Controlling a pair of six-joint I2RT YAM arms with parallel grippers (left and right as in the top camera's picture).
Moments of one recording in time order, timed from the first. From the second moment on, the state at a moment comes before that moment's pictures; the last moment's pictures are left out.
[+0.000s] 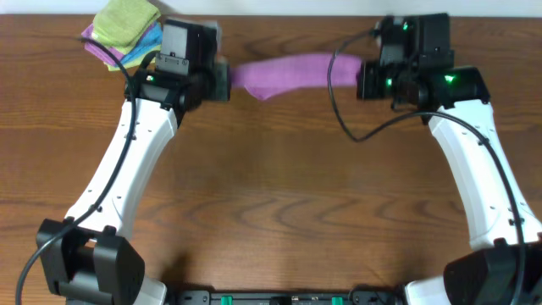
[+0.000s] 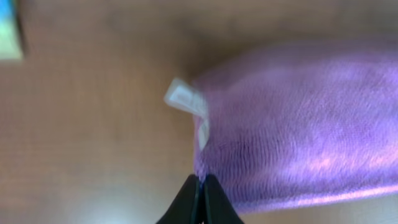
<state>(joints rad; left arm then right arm) -0.24 1.67 1.50 -0.90 0.18 -0.20 0.15 1.64 1.56 -0.99 -0.28 0.14</state>
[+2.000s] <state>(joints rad) -0.21 1.67 1.49 -1.00 -0.07 -0.25 0.49 2.09 1.55 -0.95 -0.18 -0.02</state>
